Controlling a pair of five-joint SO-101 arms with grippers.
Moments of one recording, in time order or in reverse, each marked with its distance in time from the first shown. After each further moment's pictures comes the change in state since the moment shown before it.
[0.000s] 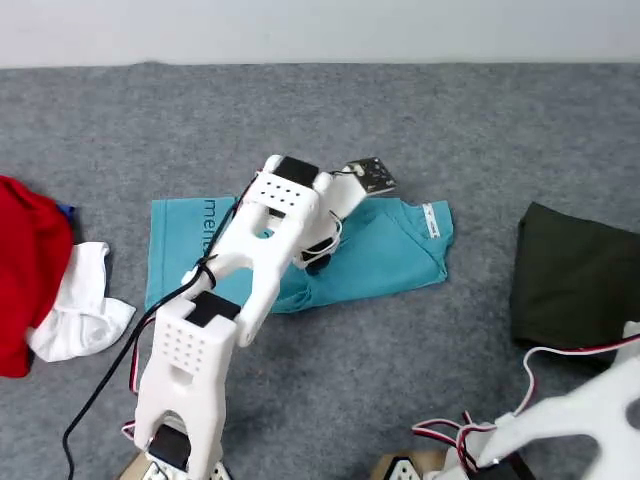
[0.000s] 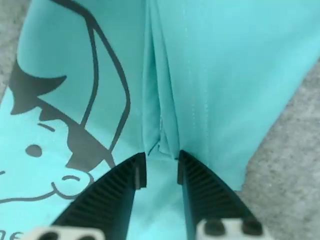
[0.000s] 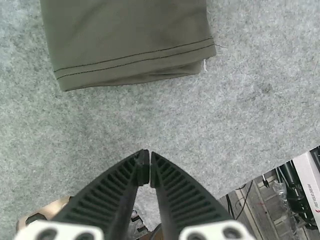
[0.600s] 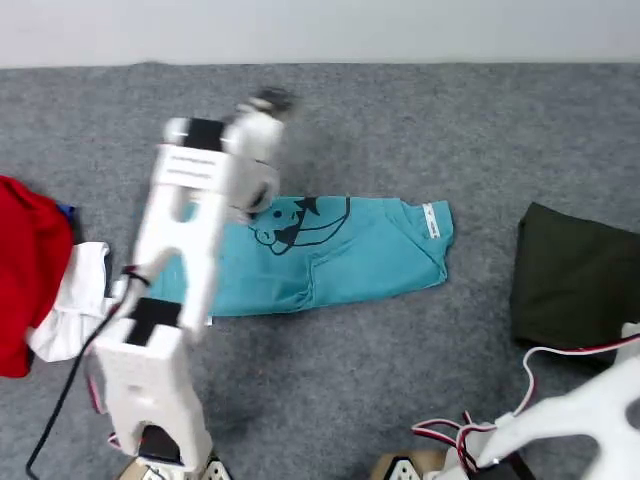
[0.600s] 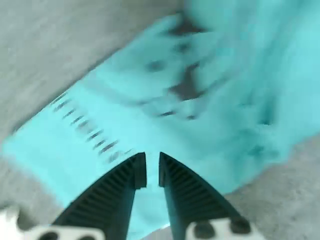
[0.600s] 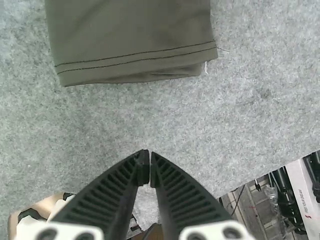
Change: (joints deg) left arm -17.1 -13.0 -2.2 7.5 17.1; right arm 0.0 0.0 0.0 0.0 2.8
